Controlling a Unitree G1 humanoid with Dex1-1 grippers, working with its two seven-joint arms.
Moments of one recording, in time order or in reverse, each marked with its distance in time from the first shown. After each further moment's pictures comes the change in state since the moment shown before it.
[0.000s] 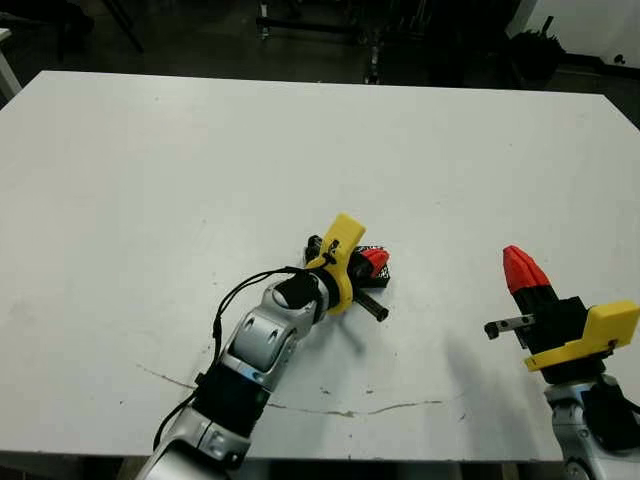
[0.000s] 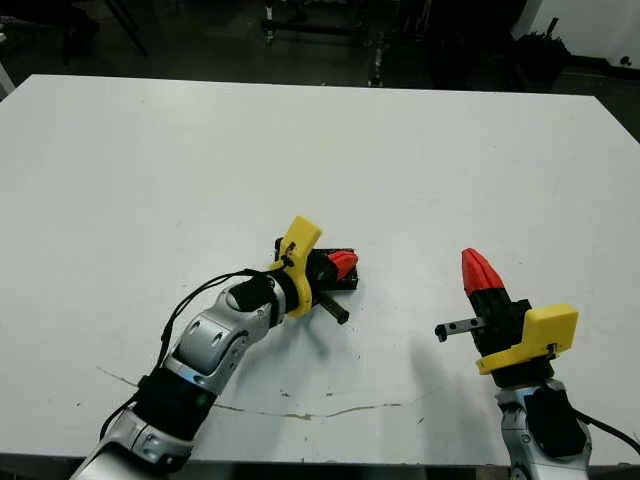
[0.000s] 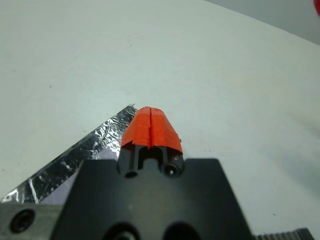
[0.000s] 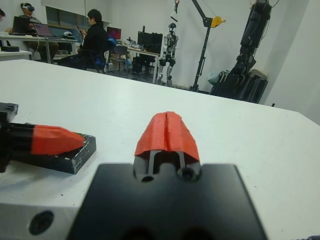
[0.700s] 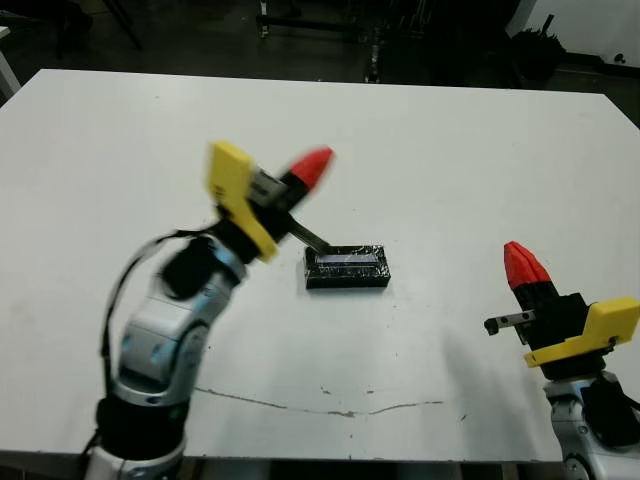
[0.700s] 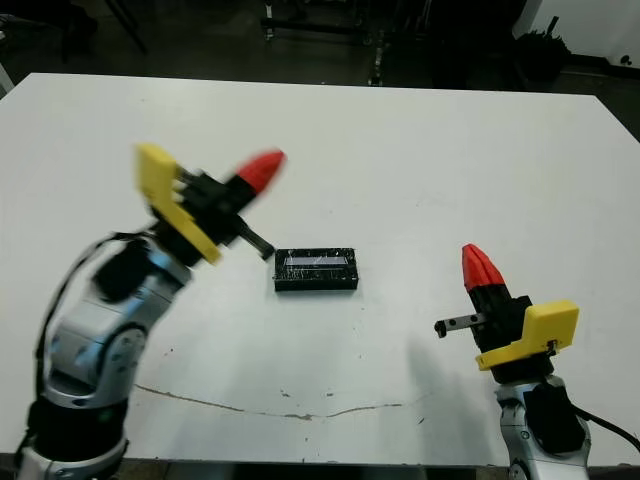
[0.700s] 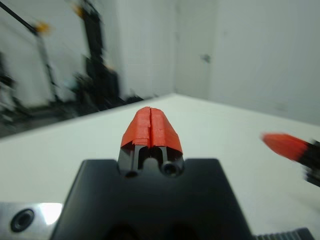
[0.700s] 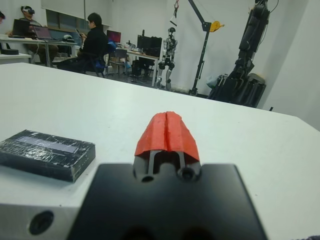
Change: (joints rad) left arm 0.058 0.193 0.318 -0.468 -0.113 -0.309 0.033; right arm -0.025 0.004 0.007 -0.007 -0.012 0.005 -0.036
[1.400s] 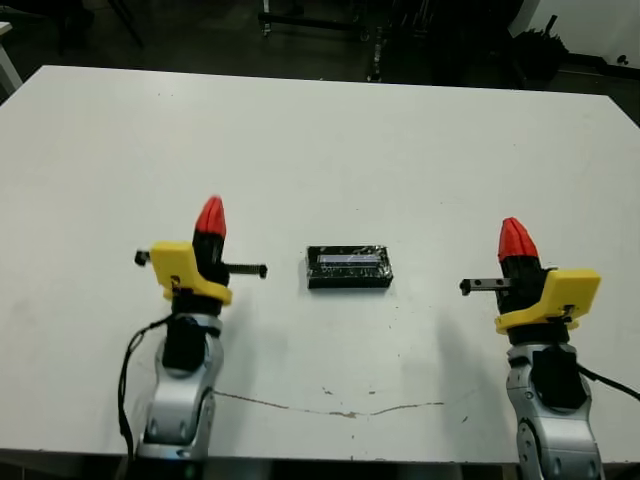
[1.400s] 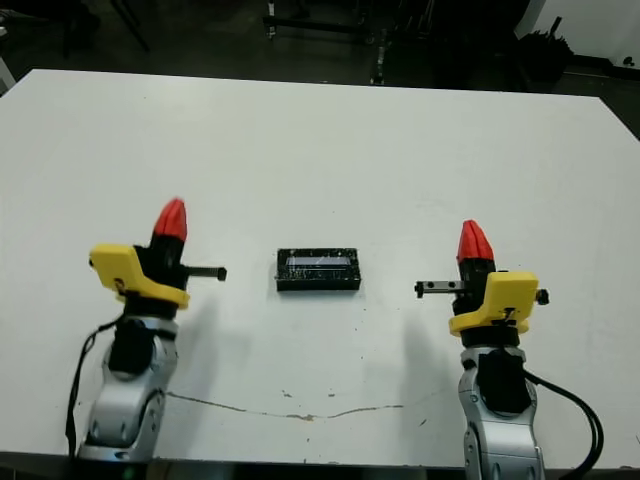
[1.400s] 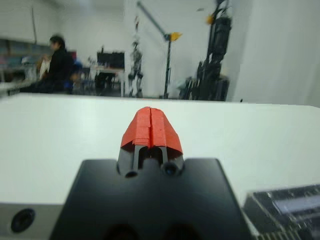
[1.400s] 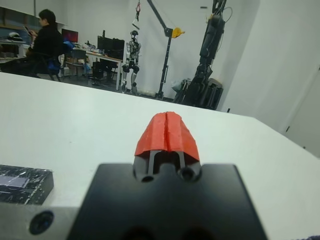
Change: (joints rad) left arm 0.303 -0.155 -0.017 0.277 0.240 -0.415 0.369; right arm -0.141 0.108 0.059 0.090 -0.235 -0.004 -0.237
